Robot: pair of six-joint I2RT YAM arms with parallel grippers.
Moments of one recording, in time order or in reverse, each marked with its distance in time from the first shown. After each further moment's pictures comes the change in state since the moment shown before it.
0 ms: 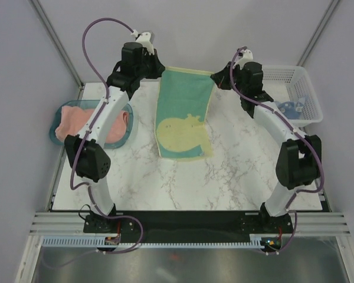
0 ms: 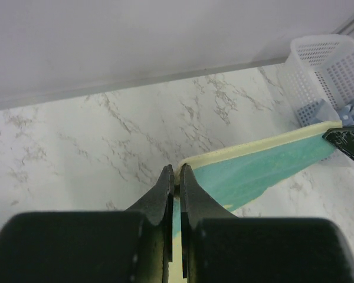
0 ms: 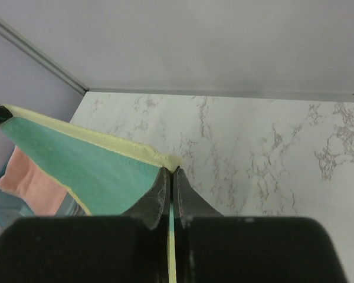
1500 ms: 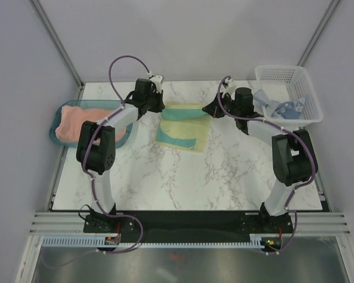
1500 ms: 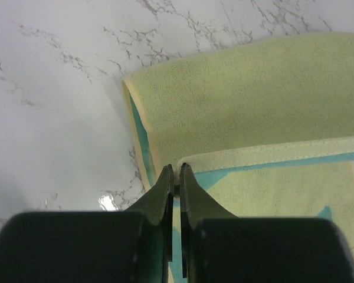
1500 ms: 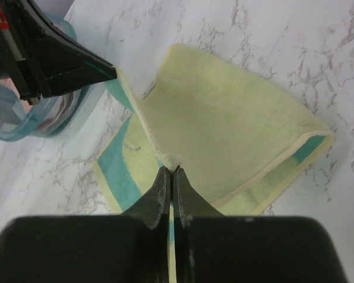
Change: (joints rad) left arm 0.027 0.187 -0.397 0.284 0.062 0.209; right arm -0.013 0.137 -0.278 0.212 -0.275 -0.094
